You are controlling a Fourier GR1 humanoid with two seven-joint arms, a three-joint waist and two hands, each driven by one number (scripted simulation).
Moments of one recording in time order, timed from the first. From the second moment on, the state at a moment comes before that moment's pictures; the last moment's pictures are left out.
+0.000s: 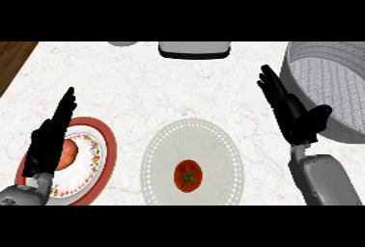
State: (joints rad) left arm -0.10 0.51 -0.27 -1.61 0.08 0.38 0.20; right arm -0.30 -0.21 0.11 -1.47 -0.12 -0.03 0.09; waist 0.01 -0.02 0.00
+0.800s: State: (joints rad) left arm -0.17 0.49 -0.26 -1.63 0.21 0.13 0.02; right arm -0.13 -0.02 0.70 -1.61 0.43 -0.46 -0.22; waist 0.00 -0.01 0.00
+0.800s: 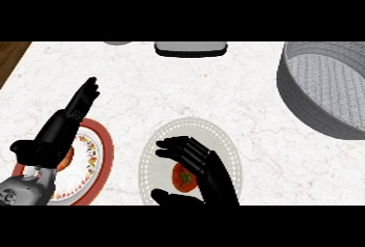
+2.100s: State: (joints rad) left arm -0.15 0.49 -0.21 -1.58 0.23 0.08 -0.03; right arm 0.04 -0.08 0.86 -1.93 1.40 0.19 0.72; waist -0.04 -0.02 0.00
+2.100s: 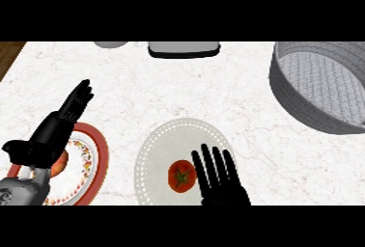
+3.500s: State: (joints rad) left arm -0.17 0.42 -0.17 -1.55 0.16 0.01 -0.05; right arm 0.04 -0.09 0.84 -1.98 1.31 -0.02 0.75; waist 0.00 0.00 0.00
